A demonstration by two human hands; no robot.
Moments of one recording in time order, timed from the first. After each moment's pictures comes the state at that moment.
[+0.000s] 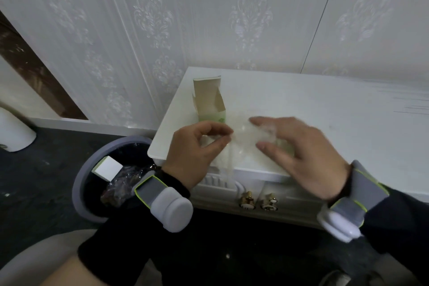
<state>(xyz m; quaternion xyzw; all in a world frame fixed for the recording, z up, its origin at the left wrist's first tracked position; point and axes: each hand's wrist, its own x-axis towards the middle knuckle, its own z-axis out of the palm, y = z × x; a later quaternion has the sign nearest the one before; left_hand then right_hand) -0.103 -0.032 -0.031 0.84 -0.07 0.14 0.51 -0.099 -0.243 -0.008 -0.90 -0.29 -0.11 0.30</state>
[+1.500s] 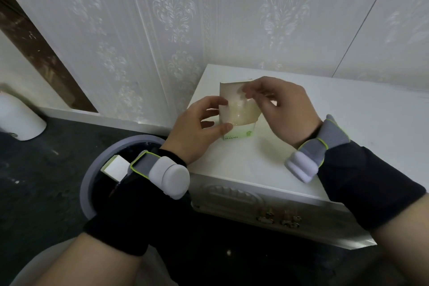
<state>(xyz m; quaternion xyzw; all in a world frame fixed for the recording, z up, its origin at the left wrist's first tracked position) -0.032 0.025 -0.050 0.81 -0.06 0.05 0.58 0.005 -0.163 -0.012 -0.86 -0.24 -0.15 0.42</state>
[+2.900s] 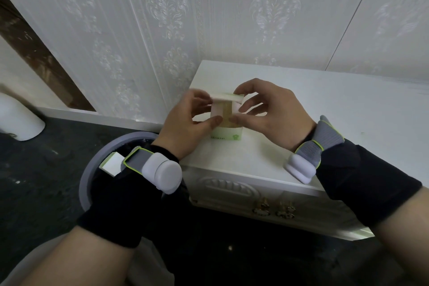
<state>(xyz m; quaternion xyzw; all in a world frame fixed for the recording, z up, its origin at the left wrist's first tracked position) -0.039 0.025 -0.045 0.82 -0.06 0.09 0.57 -0.015 -0.170 -0.014 -0.84 -0.26 -0.05 0.47</state>
